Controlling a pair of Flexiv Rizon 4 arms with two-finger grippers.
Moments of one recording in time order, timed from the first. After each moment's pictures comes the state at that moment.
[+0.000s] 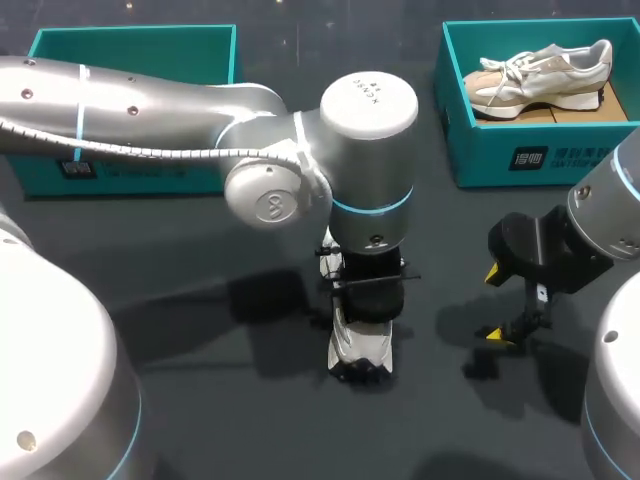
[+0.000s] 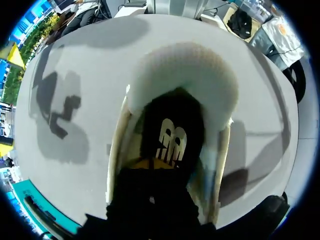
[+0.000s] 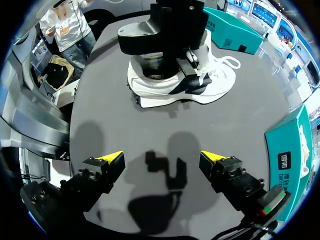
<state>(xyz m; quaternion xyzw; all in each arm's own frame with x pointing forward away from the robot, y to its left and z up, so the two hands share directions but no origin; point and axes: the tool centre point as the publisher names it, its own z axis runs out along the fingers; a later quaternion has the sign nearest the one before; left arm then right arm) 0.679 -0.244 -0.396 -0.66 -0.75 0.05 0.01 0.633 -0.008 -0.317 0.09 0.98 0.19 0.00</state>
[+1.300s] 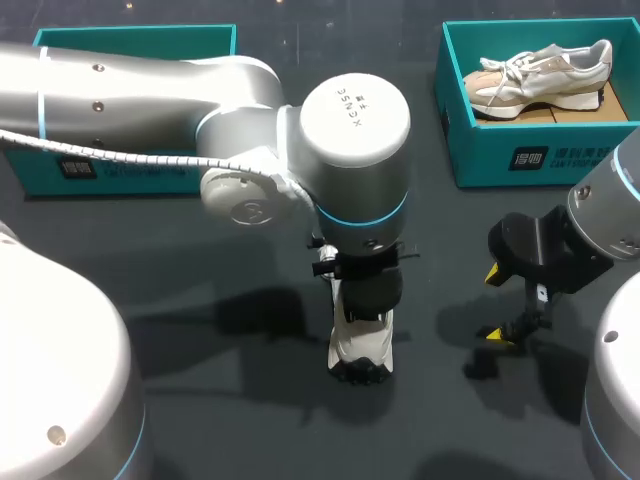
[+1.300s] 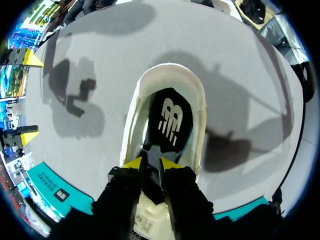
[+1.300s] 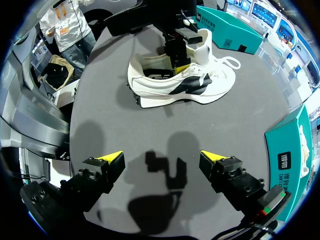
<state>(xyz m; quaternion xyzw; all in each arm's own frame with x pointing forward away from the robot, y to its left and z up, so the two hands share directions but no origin) 0.703 -0.240 -0.350 -0.65 -0.75 -0.01 -0.09 0.633 -0.008 -0.317 0.09 0.98 0.19 0.00</state>
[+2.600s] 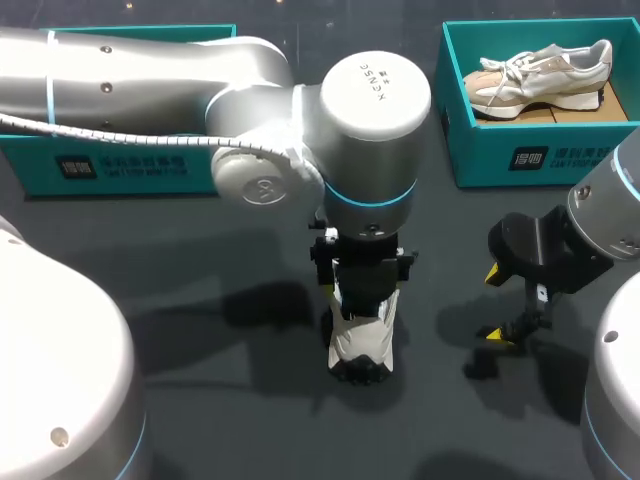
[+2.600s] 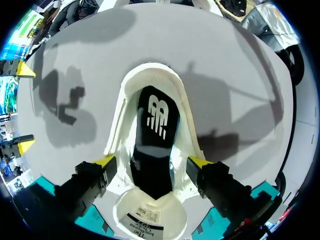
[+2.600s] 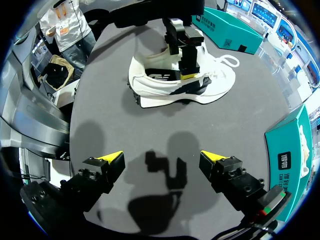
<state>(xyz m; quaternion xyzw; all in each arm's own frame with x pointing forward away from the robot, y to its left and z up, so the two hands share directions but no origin) 0.709 -0.232 -0.342 -0.69 -0.72 -0.03 -0.05 0.633 -0.008 -0.317 0.09 0.98 0.19 0.00</state>
